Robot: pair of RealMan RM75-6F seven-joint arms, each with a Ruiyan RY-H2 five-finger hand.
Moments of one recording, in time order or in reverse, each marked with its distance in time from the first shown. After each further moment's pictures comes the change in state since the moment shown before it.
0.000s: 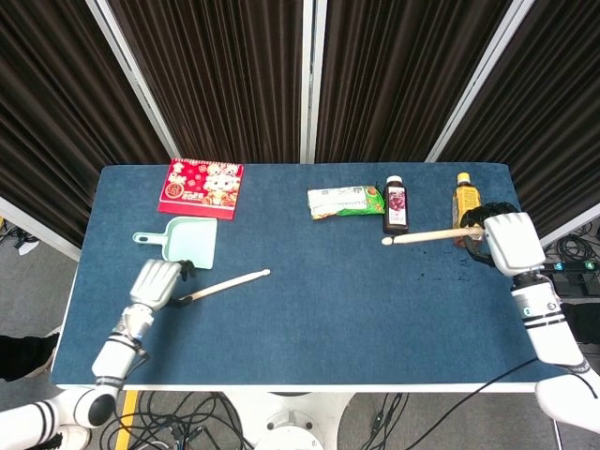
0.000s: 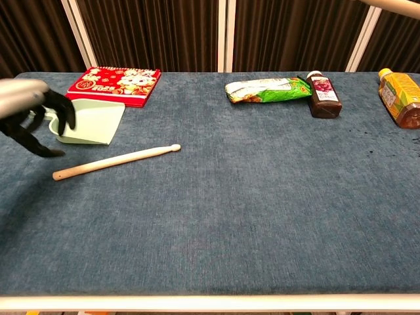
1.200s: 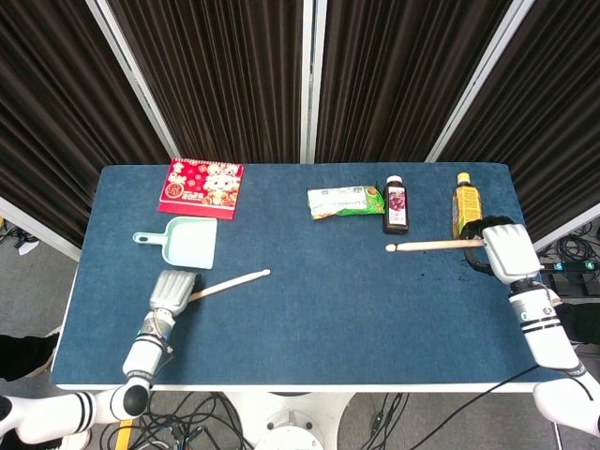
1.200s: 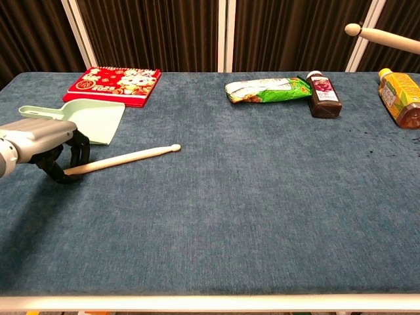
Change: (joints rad) left arm -0.101 -0.128 0.039 0.046 -0.348 0.019 0.300; right arm -0.015 -0.060 -0.023 0.087 -0.001 -0.046 0.047
